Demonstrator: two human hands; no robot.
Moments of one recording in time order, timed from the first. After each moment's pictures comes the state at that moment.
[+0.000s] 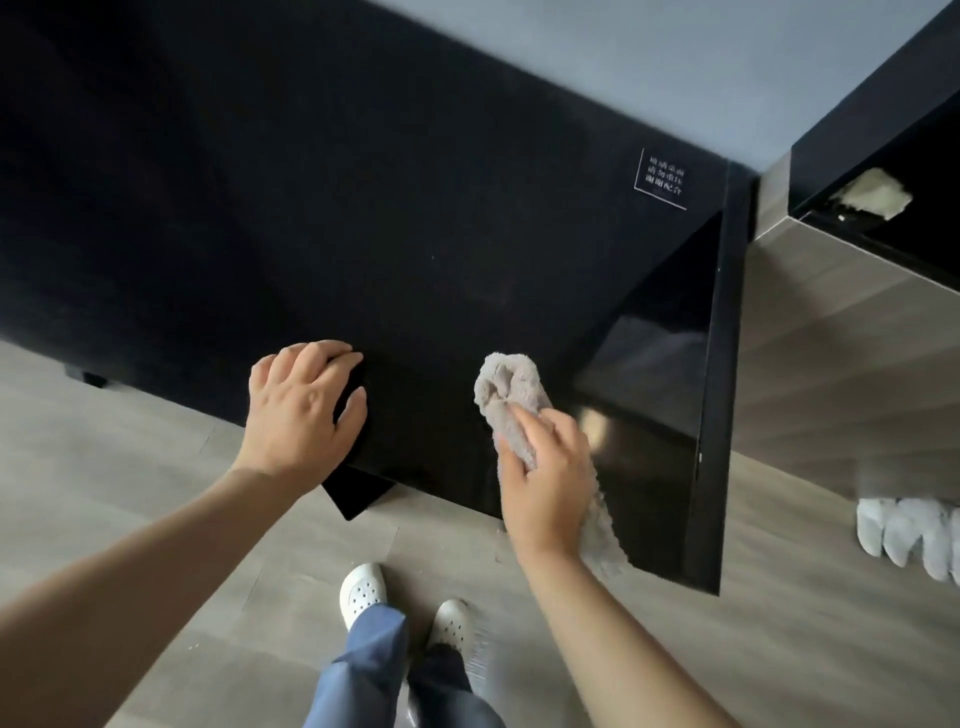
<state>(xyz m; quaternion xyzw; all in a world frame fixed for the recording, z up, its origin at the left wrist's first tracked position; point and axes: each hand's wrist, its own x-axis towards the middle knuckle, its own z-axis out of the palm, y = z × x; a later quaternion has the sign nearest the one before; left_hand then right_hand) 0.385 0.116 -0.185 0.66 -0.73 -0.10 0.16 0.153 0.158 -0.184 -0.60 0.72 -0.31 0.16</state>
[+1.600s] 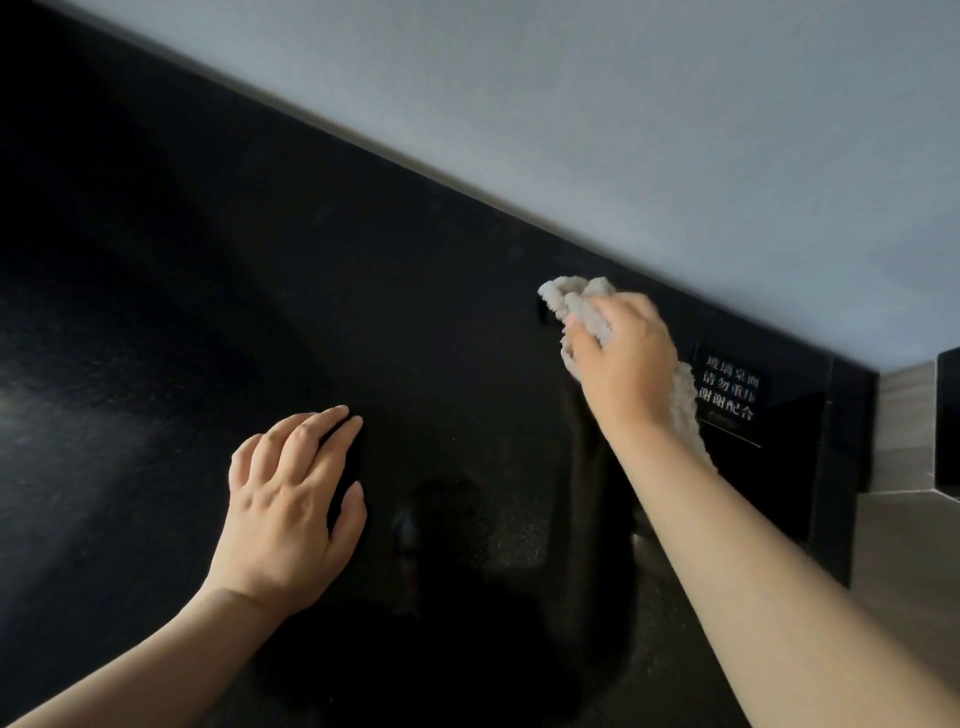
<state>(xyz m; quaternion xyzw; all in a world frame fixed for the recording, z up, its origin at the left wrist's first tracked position) 0.344 -0.108 -0.192 0.70 -0.70 -0.08 0.11 0.085 -0.281 -0.197 -0.69 0.66 -0.29 0.08</state>
